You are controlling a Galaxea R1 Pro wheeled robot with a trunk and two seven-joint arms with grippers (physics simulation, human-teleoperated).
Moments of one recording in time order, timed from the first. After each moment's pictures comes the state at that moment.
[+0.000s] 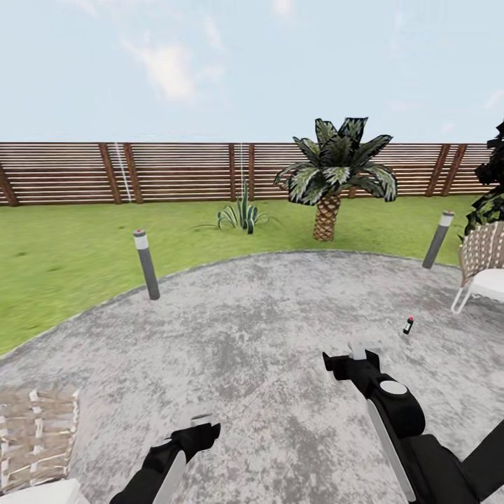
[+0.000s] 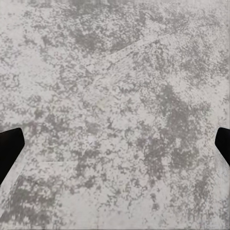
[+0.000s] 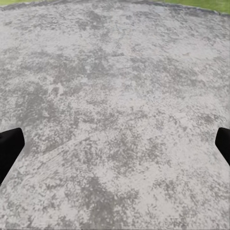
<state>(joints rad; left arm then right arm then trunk) -0.31 -0.10 -0.11 -0.88 0.29 0.39 0.12 -0.28 -0.07 0.09 -1.61 0.00 0.71 -0.05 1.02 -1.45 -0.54</state>
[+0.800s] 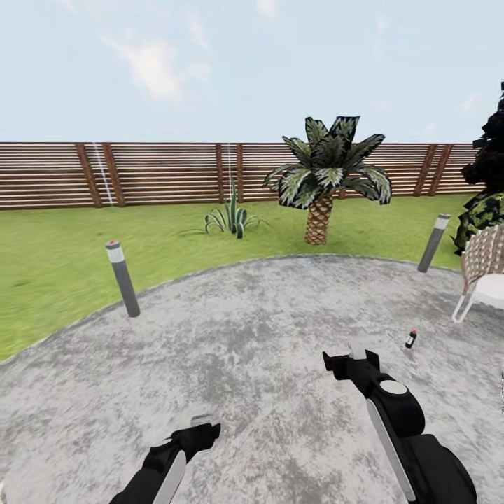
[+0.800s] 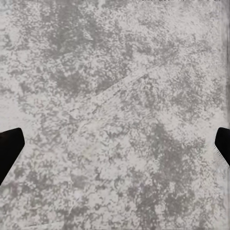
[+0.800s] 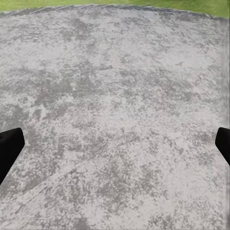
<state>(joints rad) -0.31 -0.10 -0.11 -0.88 0.29 0.39 0.12 -0.29 -0.07 0.09 -1.61 0.00 0.71 -0.05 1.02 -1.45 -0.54</state>
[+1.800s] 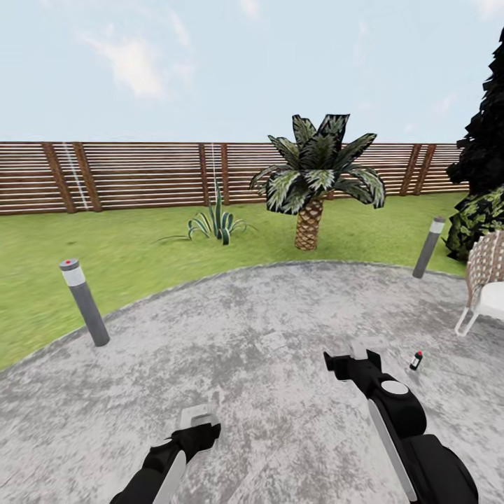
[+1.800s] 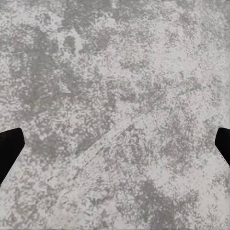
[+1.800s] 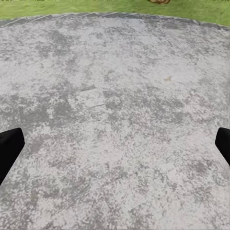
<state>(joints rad) -0.31 -0.10 -0.11 -0.88 0.29 0.39 0.12 -0.28 -0.08 0.09 -1.61 0.00 0.71 -0.05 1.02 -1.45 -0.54</state>
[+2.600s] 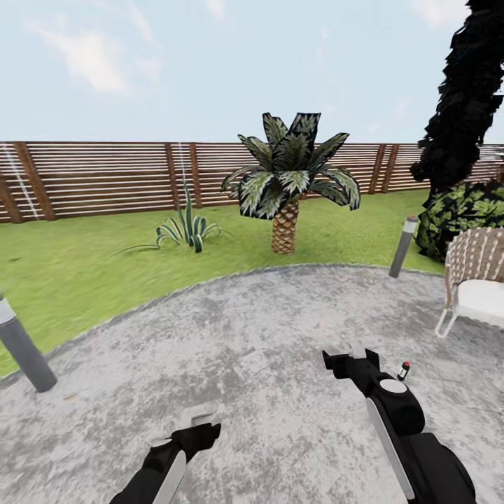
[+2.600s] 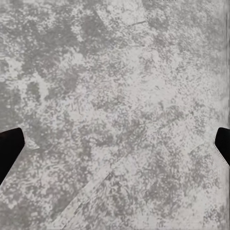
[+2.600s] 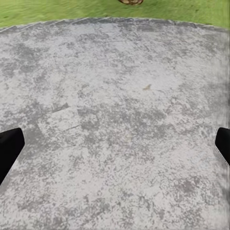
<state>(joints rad) -0.31 -0.10 -0.11 -0.88 0.29 0.39 0.12 -0.29 -0.07 0.09 -1.61 0.00 0.71 -0.05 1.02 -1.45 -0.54</state>
